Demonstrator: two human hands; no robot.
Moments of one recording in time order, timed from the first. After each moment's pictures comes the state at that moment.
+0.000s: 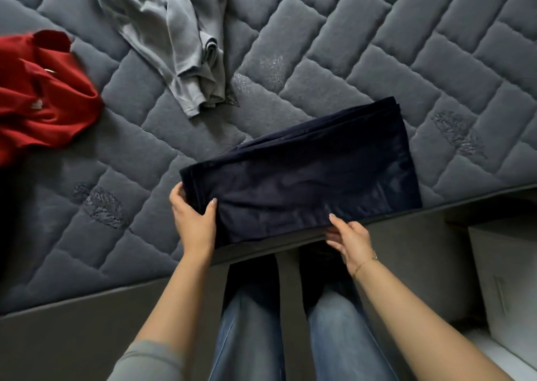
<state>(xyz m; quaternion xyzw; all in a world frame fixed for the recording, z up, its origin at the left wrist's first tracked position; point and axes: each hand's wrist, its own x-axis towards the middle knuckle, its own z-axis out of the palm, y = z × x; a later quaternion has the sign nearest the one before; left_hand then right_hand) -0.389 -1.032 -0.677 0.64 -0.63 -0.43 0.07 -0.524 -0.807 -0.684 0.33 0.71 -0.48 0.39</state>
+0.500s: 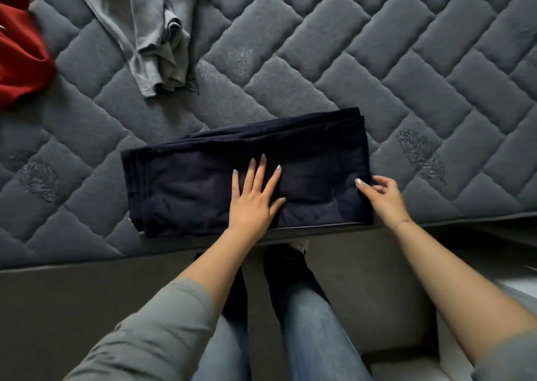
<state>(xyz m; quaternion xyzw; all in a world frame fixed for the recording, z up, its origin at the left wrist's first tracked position) -0.510 -0.897 -0.734 0.28 -0.93 -0.17 -0.18 -0.710 -0.726 -0.701 0.09 0.87 -0.32 0.35</state>
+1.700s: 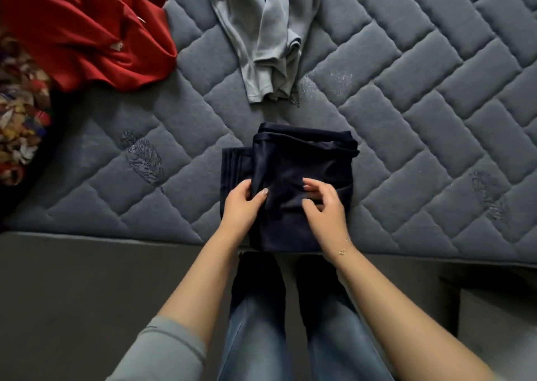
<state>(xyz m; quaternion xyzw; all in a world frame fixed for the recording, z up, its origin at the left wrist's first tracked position) -0.384 -1.025 -0.667 0.57 -0.52 -0.64 0.03 -0.505 -0.919 -0.648 -0.18 0.81 -0.40 0.39</state>
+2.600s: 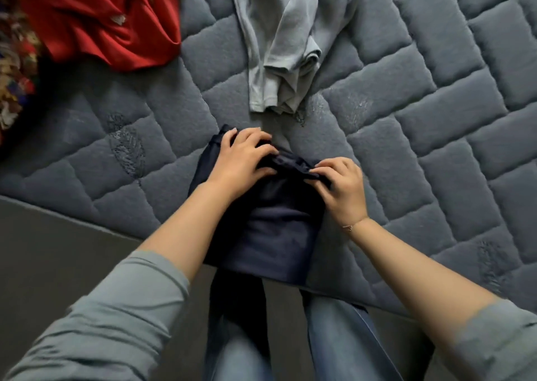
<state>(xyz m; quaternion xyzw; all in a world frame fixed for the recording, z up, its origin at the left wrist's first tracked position) -0.461 -1.110 -0.692 0.37 -0.88 -0.26 -0.10 -0.642 -0.971 -0.714 -0.58 0.75 -0.26 0.20</state>
